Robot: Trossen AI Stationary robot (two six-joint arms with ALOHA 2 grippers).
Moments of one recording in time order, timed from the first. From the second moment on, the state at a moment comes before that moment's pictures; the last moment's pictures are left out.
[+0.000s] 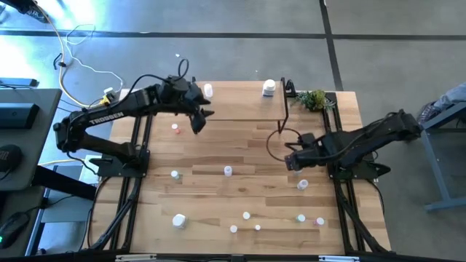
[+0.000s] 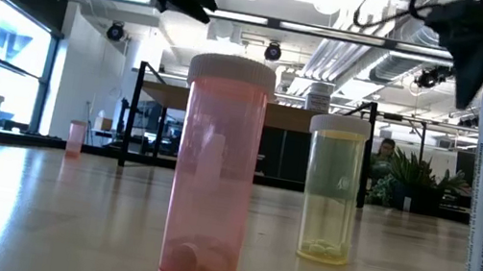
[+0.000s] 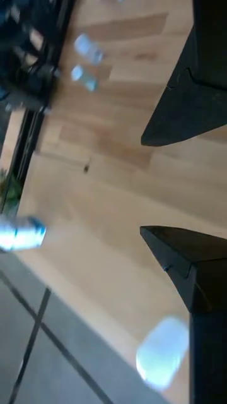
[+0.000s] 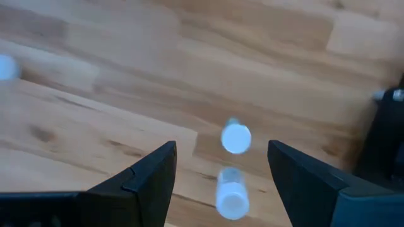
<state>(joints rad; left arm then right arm) 0.50 1.22 1.16 -0.55 0.05 -0.02 0.29 1.22 1.02 -1.25 0.20 1.59</state>
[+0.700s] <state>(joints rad) 0.34 1.22 1.16 -0.56 0.01 -0.05 0.31 1.22 0.70 -0.93 0.19 1.64</state>
